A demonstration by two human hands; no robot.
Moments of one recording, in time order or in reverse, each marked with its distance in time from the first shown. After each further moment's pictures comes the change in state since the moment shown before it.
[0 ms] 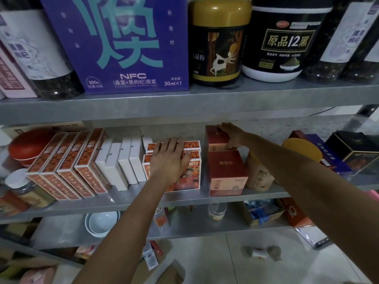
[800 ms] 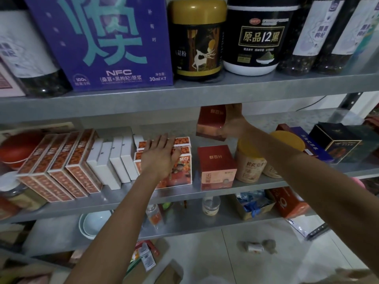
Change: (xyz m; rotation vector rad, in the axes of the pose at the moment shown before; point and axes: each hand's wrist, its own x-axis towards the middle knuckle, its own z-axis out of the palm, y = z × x) left_hand 0.000 -0.001 0.000 -0.029 -0.040 0.000; right_hand -0.062 -0.010 -0.029 0.368 0.553 -0.073
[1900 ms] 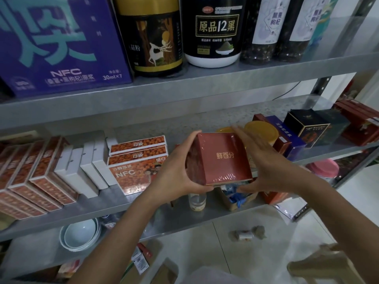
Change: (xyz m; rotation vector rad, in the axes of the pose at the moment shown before) left_hand -0.062 0.096 -0.063 -0.949 -0.069 0.398; right_hand -0.183 0.030 -0.079 -0.043 -0.233 -0.232
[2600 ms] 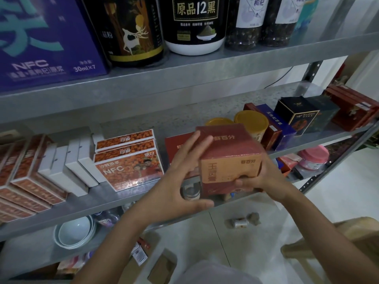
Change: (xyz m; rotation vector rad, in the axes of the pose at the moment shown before) left_hand -0.025 0.011 0.016 -0.082 -0.132 0.217; right_hand -0.034 0.003 0.037 1.008 0.190 0.315
